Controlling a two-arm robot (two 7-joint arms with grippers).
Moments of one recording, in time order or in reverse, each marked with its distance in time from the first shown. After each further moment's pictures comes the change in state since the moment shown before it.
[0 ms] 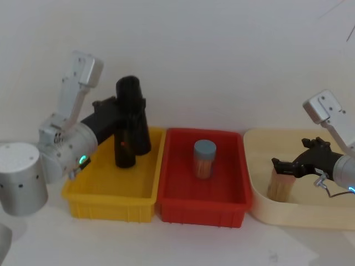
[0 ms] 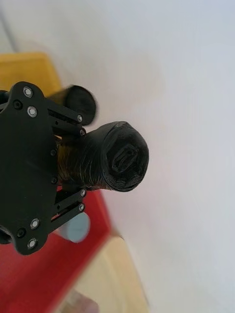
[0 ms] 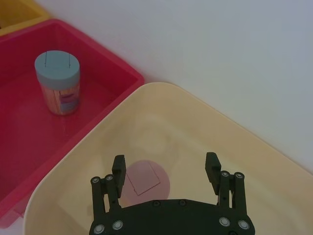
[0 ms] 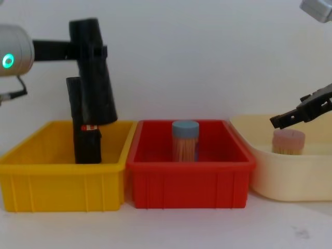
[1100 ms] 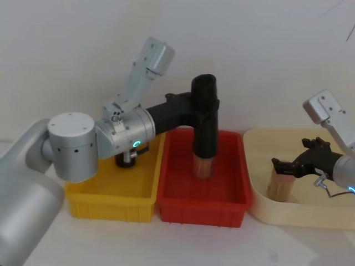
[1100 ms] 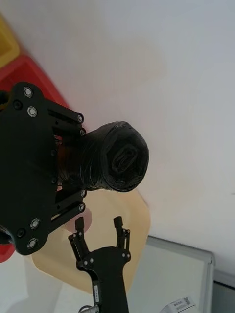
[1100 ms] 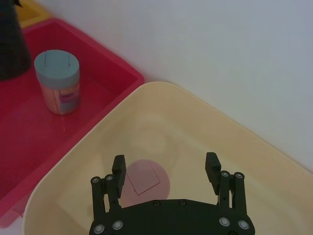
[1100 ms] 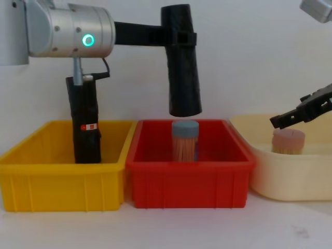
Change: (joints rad) left arm -0.240 -0.077 0.186 0.223 -0.056 -0.018 -0.270; right arm 0.000 0.000 0.000 0.000 0.000 0.000 0.000
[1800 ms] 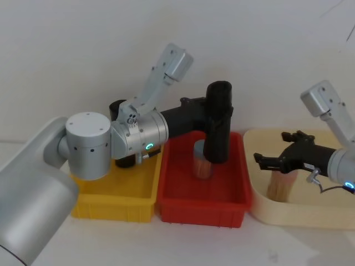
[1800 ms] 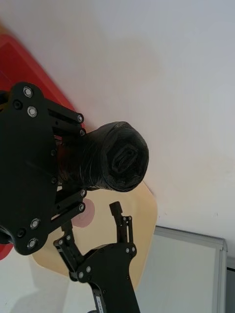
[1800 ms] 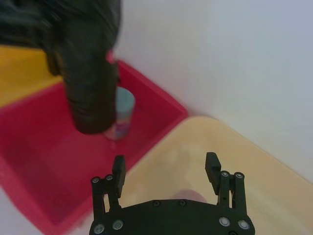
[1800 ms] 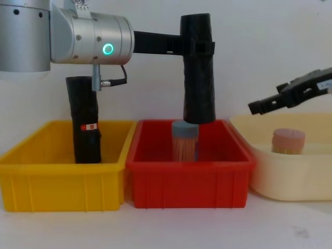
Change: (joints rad) left arm -0.055 -0.026 0.062 0.089 0.020 -0.045 -0.044; right arm 0.006 0.004 0.012 -0.024 0.075 -0.064 0.134
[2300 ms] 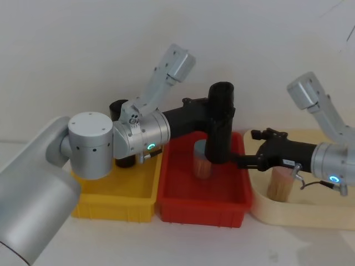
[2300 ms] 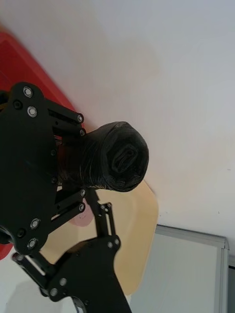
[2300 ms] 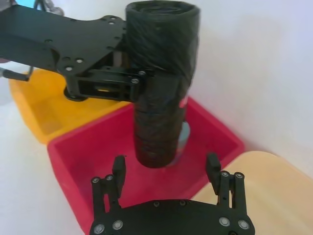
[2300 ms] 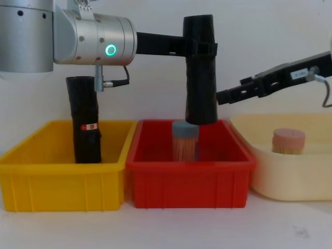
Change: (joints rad) left arm -0.008 -0.004 0.009 0.013 0.003 -0.007 -0.007; right arm 0.060 -0.041 -0.031 0.063 0.090 -0.051 0.162
